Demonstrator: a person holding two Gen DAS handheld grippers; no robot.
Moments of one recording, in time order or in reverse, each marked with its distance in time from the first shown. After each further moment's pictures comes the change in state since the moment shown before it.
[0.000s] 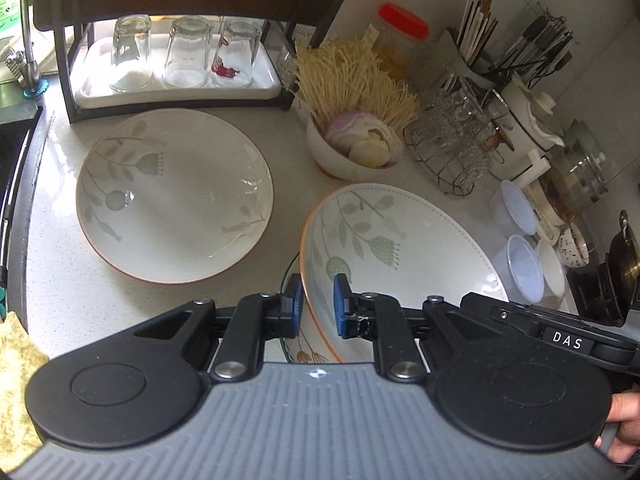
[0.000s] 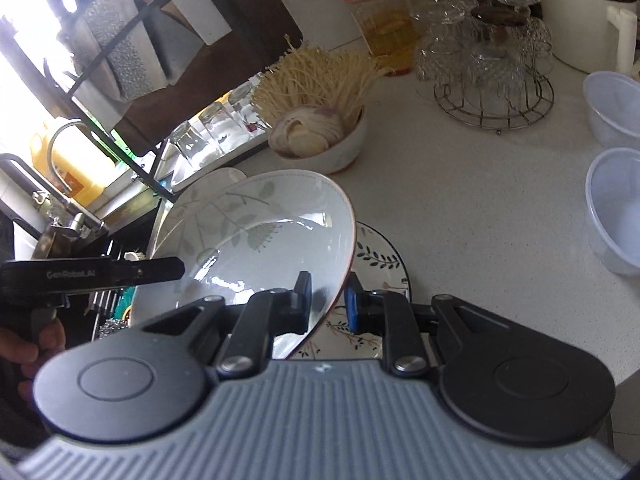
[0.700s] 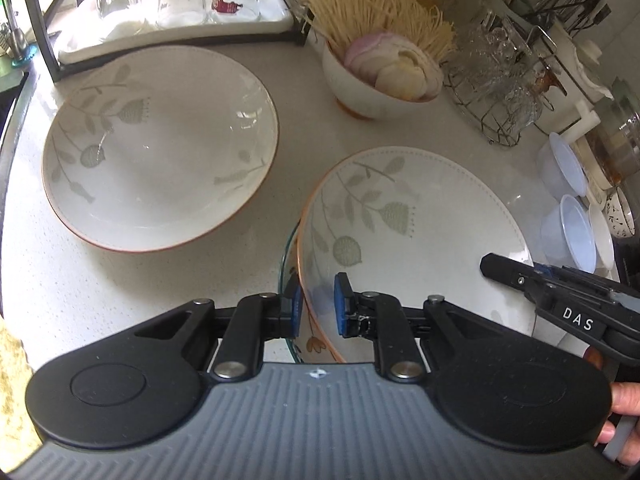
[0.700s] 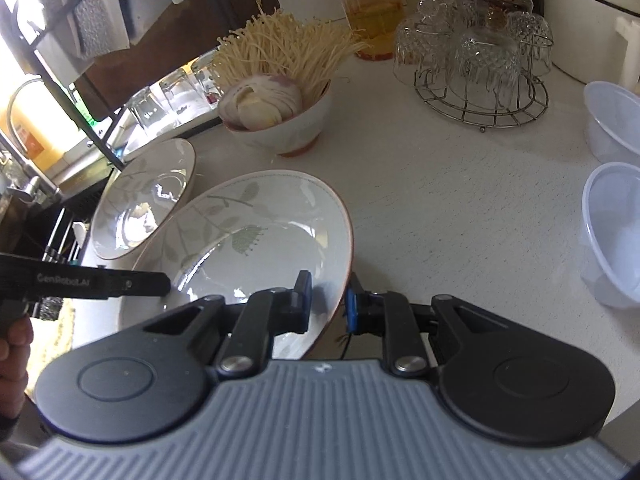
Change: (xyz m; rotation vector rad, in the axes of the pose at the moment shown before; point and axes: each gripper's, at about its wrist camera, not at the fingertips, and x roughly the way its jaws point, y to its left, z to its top) left arm 0.065 -0.008 -0.010 0.012 0.131 0.106; right arm 0.038 -0.016 -0.004 -0.113 0.020 -0.112
